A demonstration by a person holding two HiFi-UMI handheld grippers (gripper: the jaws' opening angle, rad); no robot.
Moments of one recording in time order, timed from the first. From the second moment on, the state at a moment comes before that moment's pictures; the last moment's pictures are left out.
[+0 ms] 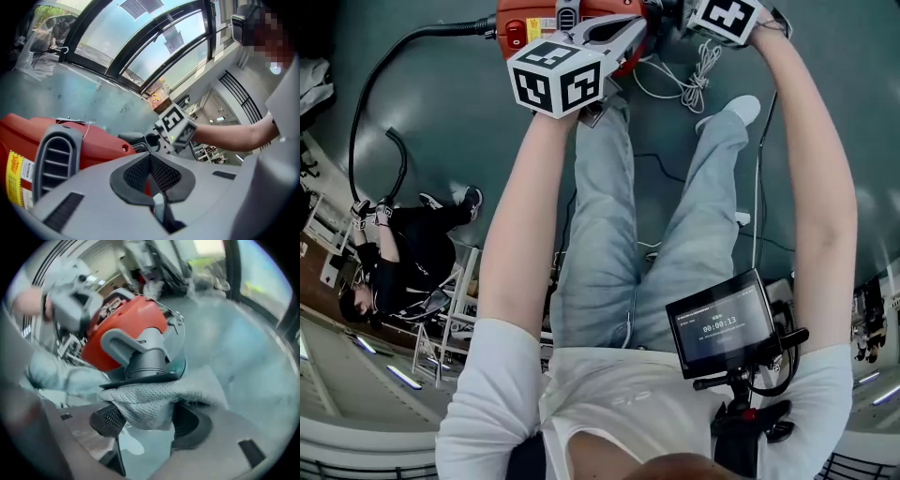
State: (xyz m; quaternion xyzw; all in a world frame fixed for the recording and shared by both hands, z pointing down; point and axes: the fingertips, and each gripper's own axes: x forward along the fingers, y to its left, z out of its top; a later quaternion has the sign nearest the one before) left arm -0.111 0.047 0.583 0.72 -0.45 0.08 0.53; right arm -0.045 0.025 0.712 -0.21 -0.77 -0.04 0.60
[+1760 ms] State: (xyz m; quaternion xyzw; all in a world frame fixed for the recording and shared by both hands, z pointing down) left arm -0.089 0.053 0.524 0.77 -0.42 0.09 0.47; right arm -0.027 0.010 0.507 0.06 -0.90 0.18 0.39
